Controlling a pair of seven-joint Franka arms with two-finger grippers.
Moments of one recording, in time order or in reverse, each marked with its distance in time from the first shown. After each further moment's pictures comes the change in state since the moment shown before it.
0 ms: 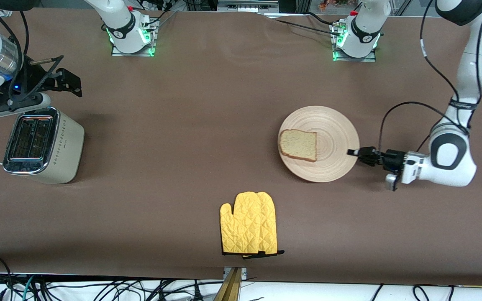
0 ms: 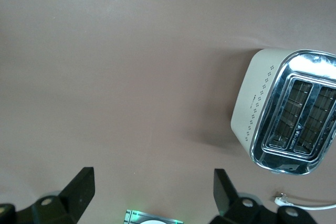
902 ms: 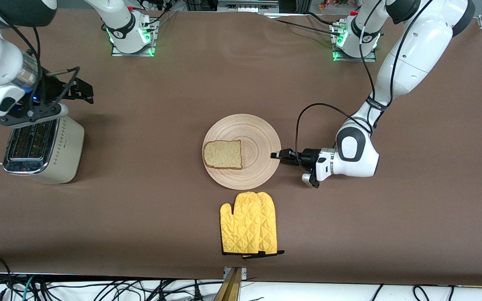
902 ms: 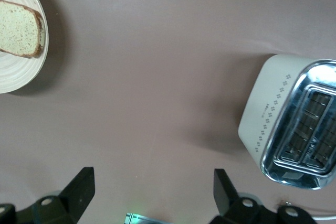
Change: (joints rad) left arm -0.405 0.034 -0.005 -0.057 -0.398 0.403 -0.032; right arm 0.030 0.059 0.011 -0.005 0.000 0.035 0.000
